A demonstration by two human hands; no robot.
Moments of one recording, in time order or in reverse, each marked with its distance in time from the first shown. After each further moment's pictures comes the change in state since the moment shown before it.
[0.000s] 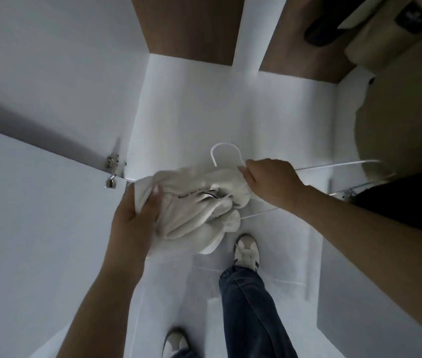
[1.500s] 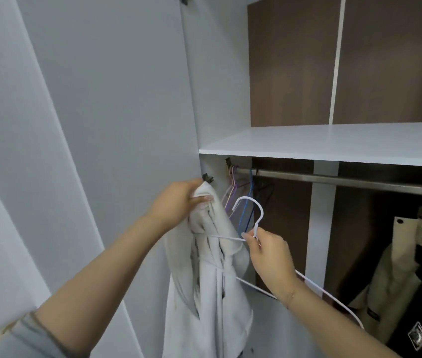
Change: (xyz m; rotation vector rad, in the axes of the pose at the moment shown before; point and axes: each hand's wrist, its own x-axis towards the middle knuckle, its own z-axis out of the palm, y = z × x) left_hand -0.479 0.556 -0.256 0.954 0.403 0.976; right_hand -0.349 -0.336 -0.571 0.588 0.779 -0.315
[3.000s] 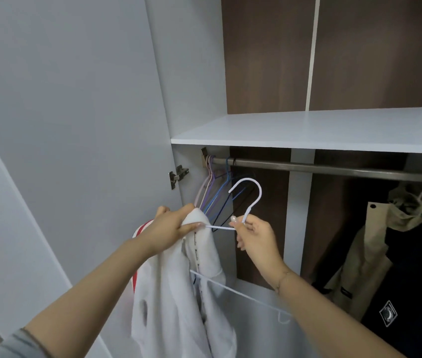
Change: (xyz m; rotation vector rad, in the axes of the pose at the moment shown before) left_hand 0.004 -0.039 0.092 -0.013 -0.261 0.085; right_hand 0.031 0.037 0.013 0.645 0.027 0.266
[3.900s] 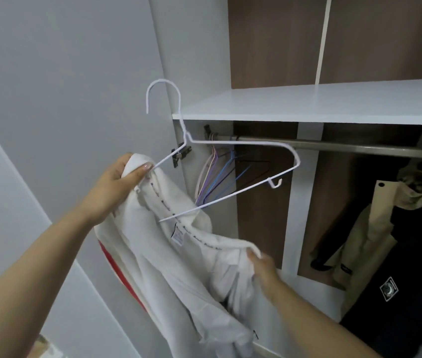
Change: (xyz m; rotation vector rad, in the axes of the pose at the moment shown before) left_hand -0.043 -0.015 -0.080 -0.615 0.339 -0.218; right_hand -0.034 0.149 -0.002 0.121 0.112 0.659
